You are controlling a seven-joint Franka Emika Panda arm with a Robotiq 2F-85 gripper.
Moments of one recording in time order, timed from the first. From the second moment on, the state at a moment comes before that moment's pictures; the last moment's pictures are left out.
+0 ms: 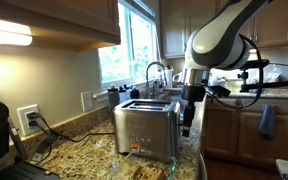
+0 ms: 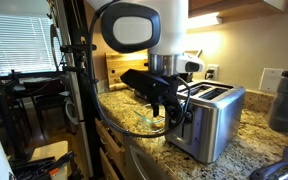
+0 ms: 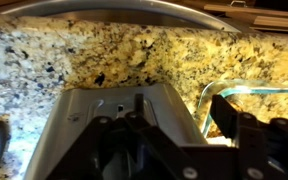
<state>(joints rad) 0.00 -0.23 -0.19 -2.62 0.25 2.49 -0.56</state>
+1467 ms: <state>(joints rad) -0.04 -0.33 -0.20 -2.49 0.15 2.32 -0.50</state>
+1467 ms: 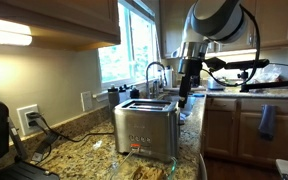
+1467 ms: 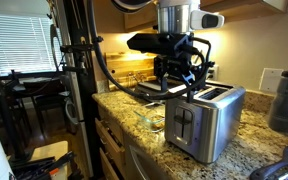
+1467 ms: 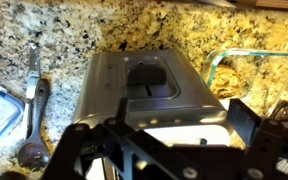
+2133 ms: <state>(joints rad) -0.07 -0.33 -0.23 -2.55 0.08 2.38 -0.51</state>
